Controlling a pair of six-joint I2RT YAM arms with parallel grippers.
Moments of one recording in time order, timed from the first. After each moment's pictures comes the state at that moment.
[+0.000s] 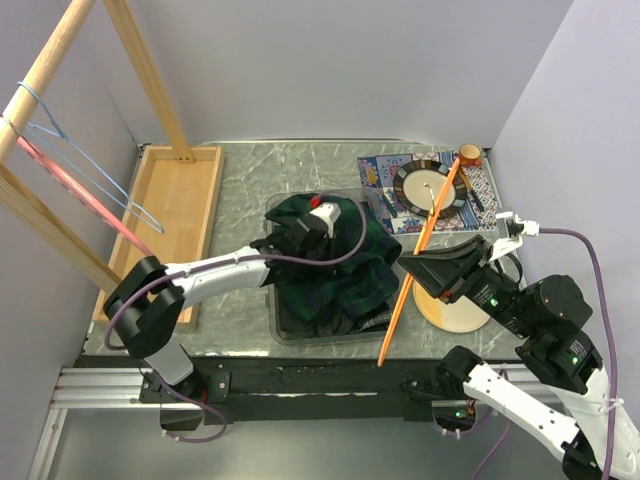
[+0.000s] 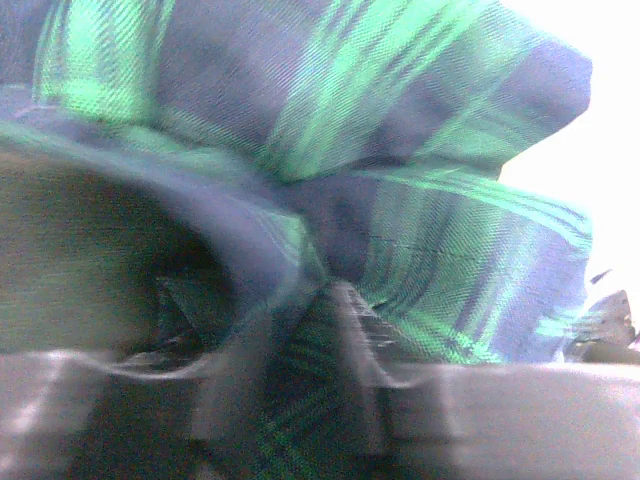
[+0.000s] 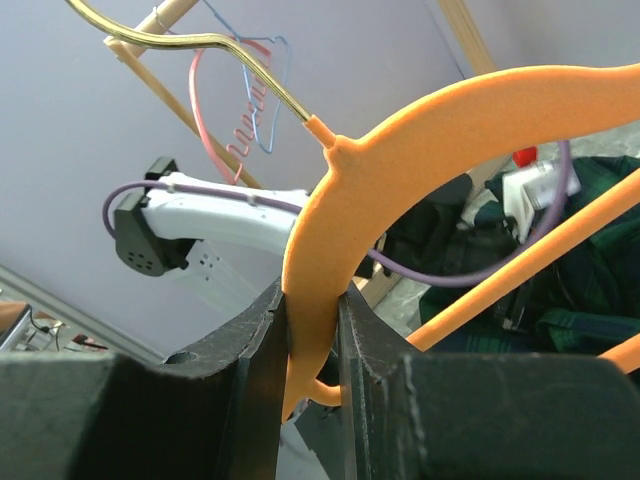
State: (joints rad) left arm -0.88 1.62 1.04 -0.09 -0.01 -0.61; right arm 0.73 0.45 1.01 -0.40 -0.13 0.68
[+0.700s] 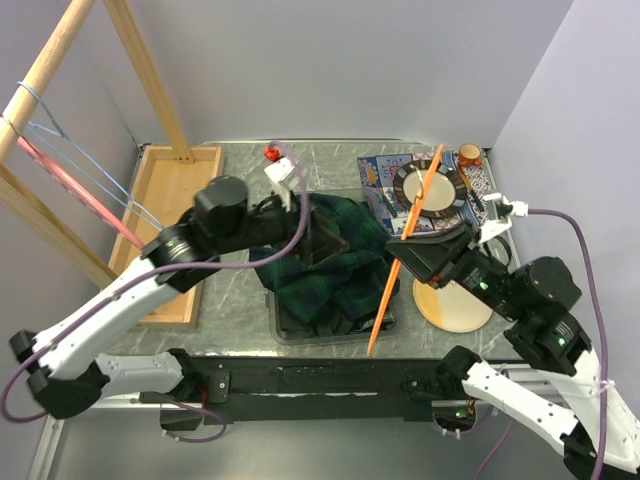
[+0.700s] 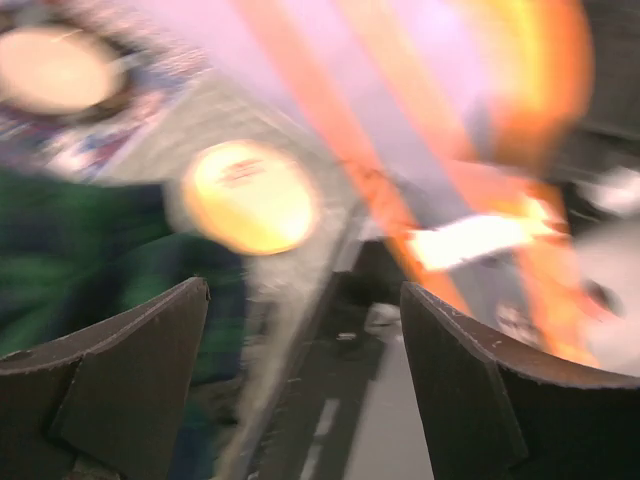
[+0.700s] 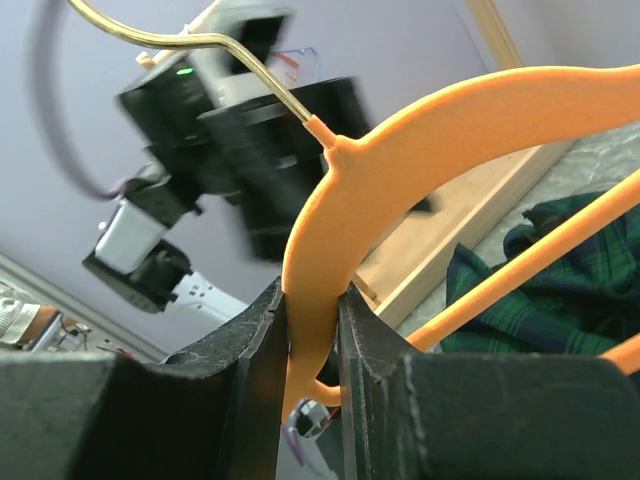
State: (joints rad) left arm -0.89 1.15 1.37 -0.38 0.30 -0.41; right arm 0.73 0.56 1.05 -0.29 -0.17 0.71
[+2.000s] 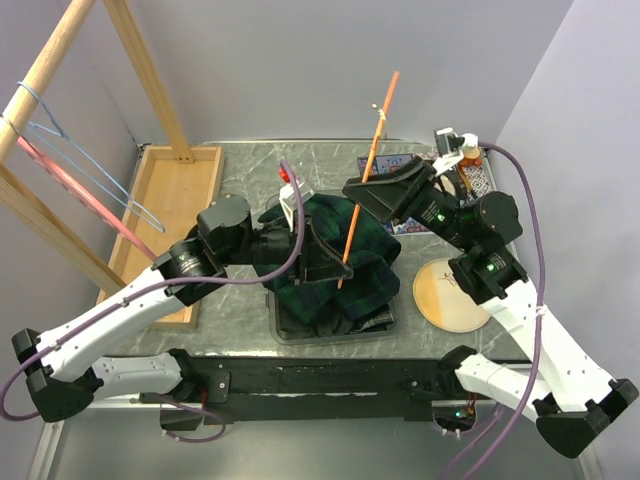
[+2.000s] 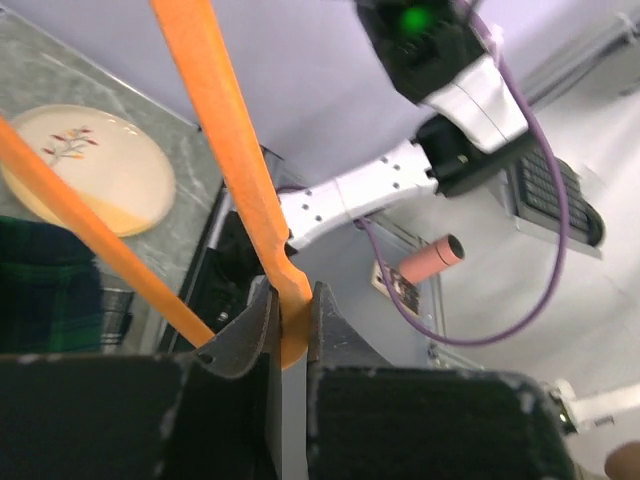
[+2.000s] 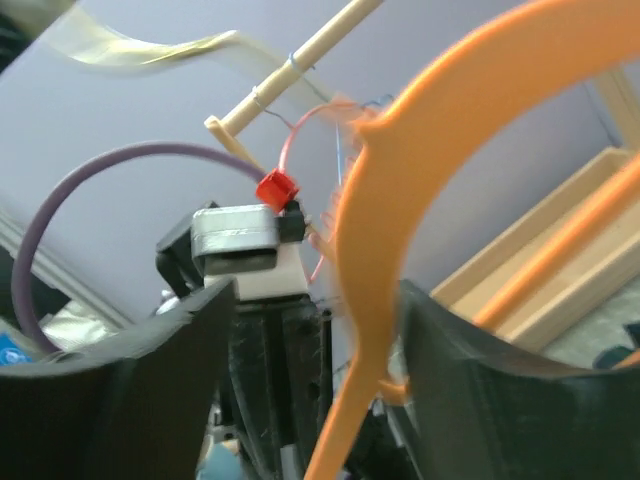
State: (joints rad) left arm -0.94 1.10 1.21 -0.13 0.60 -0.64; right arm 0.55 0.94 1.11 0.23 -0.47 0.93
